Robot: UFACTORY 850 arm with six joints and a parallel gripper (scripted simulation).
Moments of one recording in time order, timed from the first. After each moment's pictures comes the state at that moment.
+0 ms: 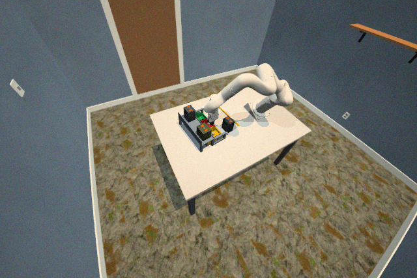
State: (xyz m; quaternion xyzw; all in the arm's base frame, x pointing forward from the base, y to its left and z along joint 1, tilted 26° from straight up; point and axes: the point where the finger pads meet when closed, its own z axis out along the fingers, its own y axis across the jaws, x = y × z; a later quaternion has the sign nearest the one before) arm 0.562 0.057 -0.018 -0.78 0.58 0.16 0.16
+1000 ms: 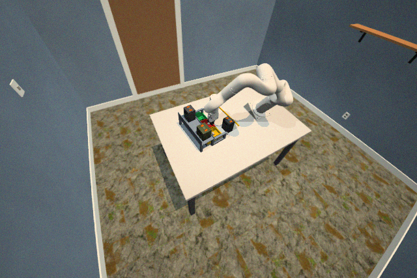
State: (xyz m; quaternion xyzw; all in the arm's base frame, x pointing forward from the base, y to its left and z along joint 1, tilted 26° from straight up) arm 0.562 0.057 -0.018 -0.78 0.58 0.16 0.16
